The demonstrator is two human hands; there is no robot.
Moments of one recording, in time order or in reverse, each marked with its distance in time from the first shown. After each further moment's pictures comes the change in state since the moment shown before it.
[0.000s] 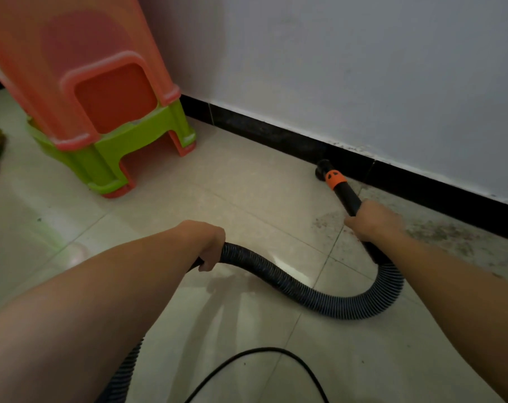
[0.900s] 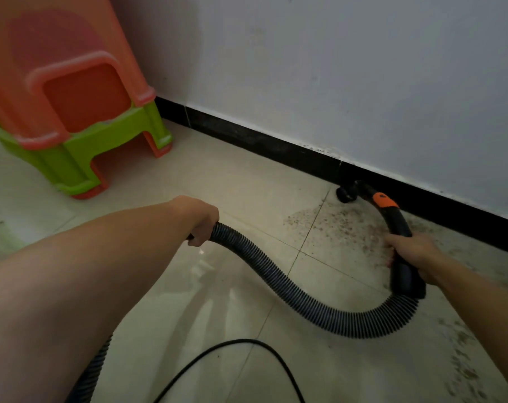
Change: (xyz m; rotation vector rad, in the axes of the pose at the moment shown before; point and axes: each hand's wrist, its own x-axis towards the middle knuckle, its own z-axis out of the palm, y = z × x) left_hand -0.011 0.024 -0.042 0.122 0.116 0.047; right_hand -0.047 0.133 -0.022 0.834 -0.103 0.344
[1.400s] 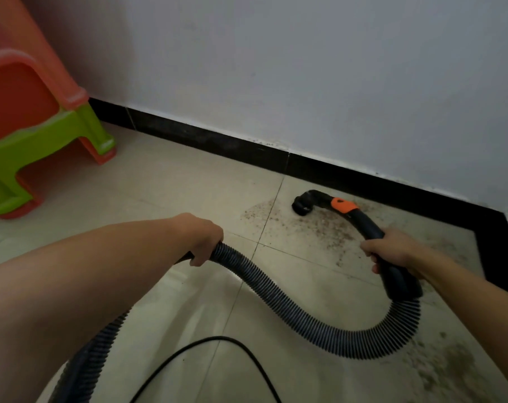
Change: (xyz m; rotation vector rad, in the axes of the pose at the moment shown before) left_hand 0.009 0.086 -0.011 0.153 0.043 0.274; right_hand -0.018 0.041 -0.057 -0.170 -0.106 -0.001
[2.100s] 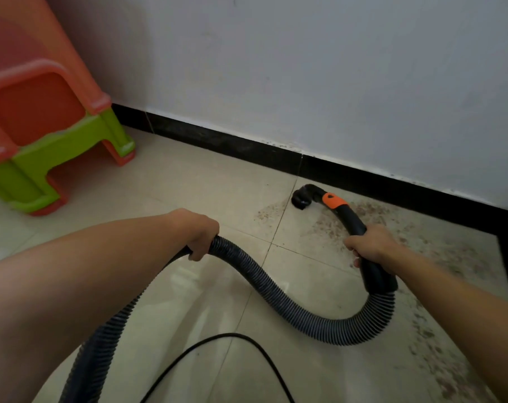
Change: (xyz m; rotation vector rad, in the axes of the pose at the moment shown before) left_hand -0.019 -0.022 0.007 -0.035 -0.005 -0.101; right_hand 0.010 -0.019 0.050 0.019 0.089 -0.046
